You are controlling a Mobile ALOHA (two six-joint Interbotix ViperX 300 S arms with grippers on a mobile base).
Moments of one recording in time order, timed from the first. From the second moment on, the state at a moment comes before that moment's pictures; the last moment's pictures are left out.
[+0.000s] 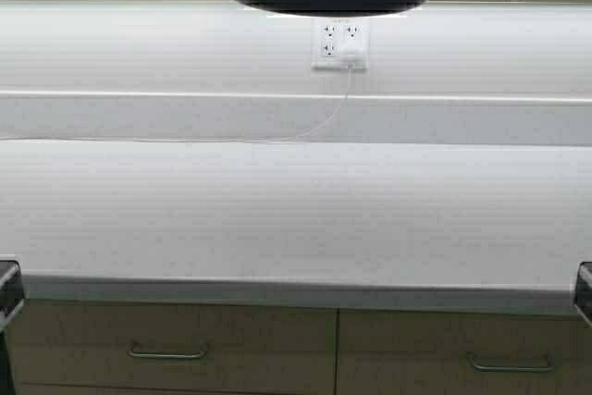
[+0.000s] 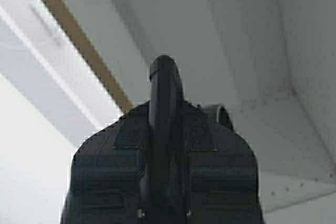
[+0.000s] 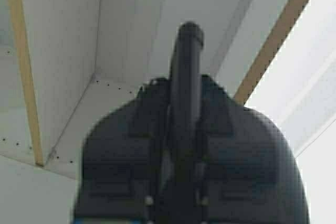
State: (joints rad) left arm -0.48 -0.27 0.83 -0.14 -0.65 -1.04; right arm 0.30 -0.26 0.95 -0.08 -0.87 1.32
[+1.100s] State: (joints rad) left arm -0.43 0.00 0.24 -0.39 -0.39 -0.88; right arm 0.26 -0.02 0.28 0.00 -0.40 1.30
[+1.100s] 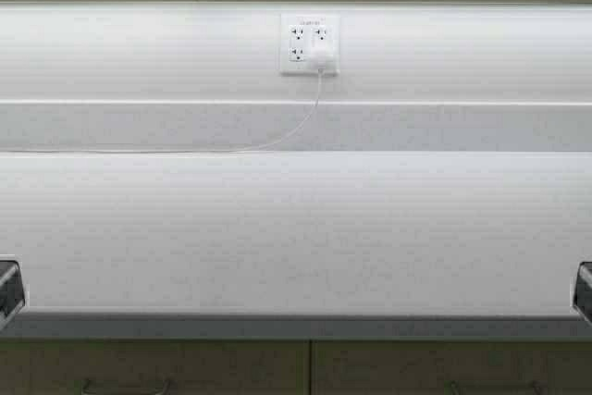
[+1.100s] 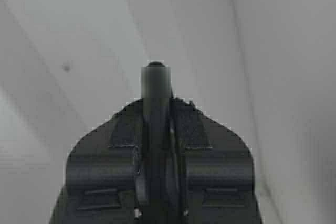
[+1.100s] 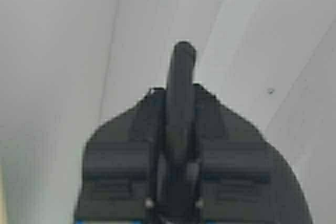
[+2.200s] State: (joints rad) left arm -0.40 0.13 0.22 -0.44 -0.34 -0.87; right arm 0.26 0.06 0.36 0.03 -0.41 1.30
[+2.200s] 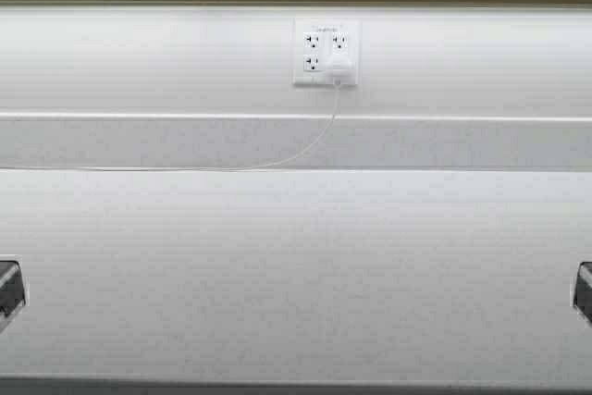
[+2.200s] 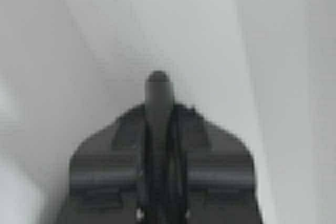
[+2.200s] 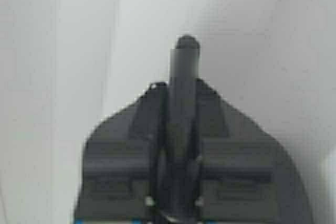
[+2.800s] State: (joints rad) left arm -0.43 0.16 0.34 -0.51 -0.71 -0.94; right arm 0.27 0.14 0.38 0.08 -0.63 1.30
